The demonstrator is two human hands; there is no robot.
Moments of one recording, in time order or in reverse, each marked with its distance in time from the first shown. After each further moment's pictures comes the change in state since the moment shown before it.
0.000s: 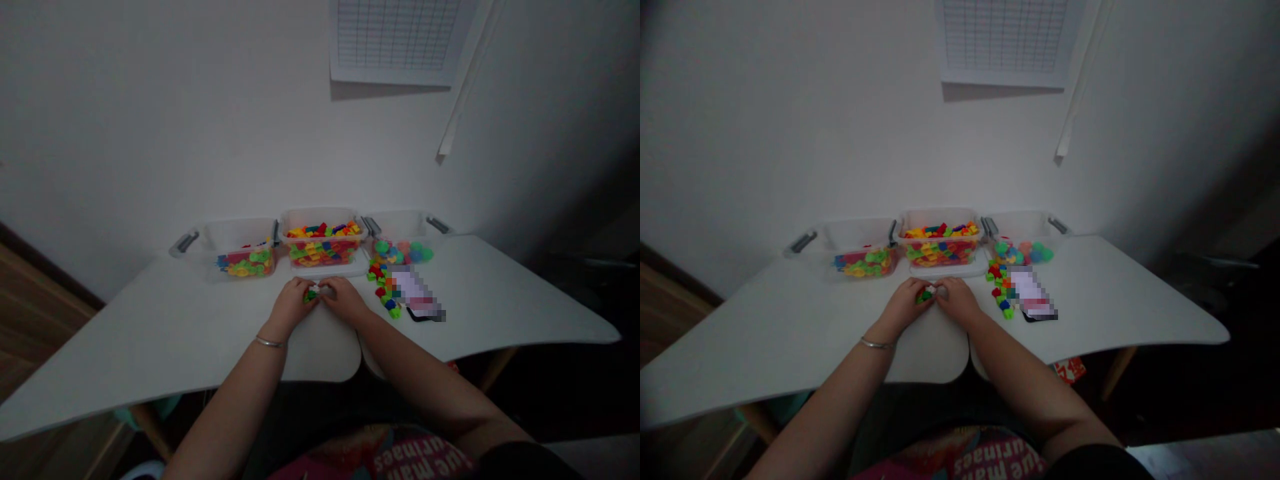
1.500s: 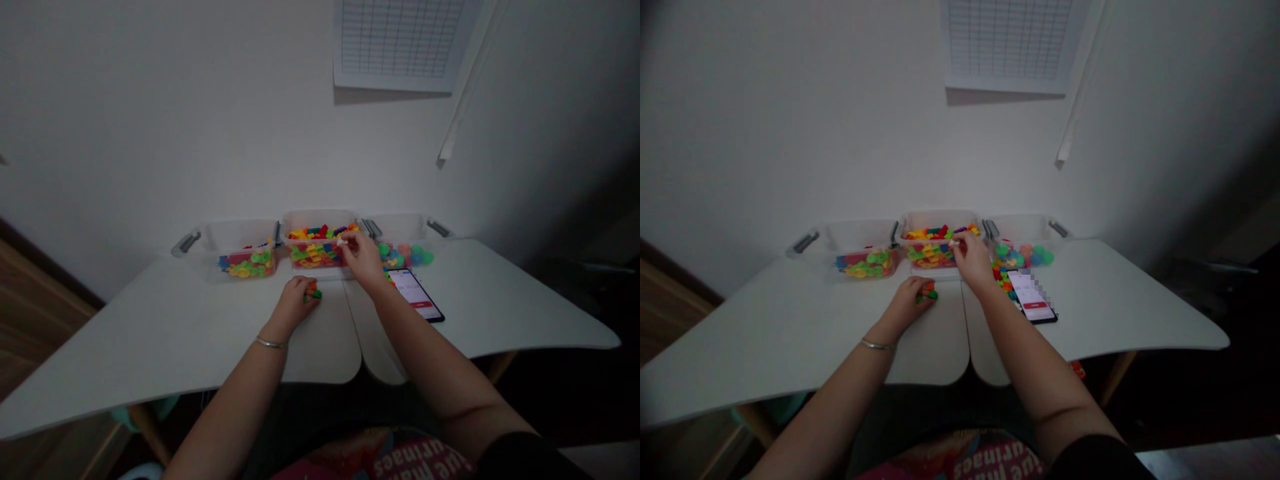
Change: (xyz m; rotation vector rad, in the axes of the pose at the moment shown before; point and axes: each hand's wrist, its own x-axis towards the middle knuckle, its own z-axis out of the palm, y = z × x) left_hand 0.001 -0.005 0.002 -0.122 0.076 0.027; right_hand 0.056 -0.016 -0.073 0.034 0.464 -0.105
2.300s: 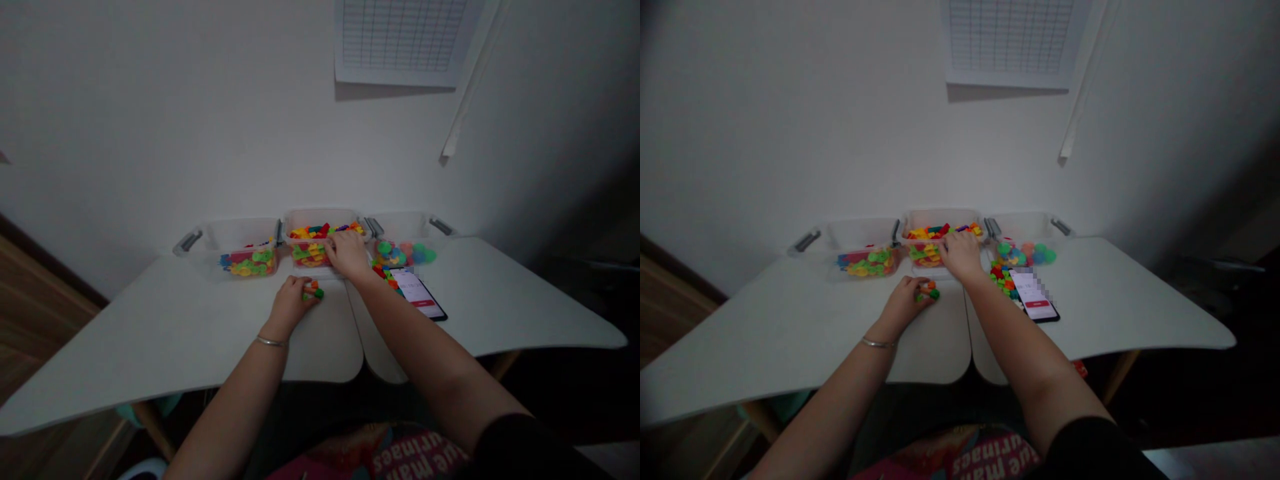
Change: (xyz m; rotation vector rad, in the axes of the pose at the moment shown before) left_hand -0.003 -0.002 -0.003 0.127 -0.033 -0.187; right_hand 0.012 -0.005 0.031 -0.564 -0.243 -0.082
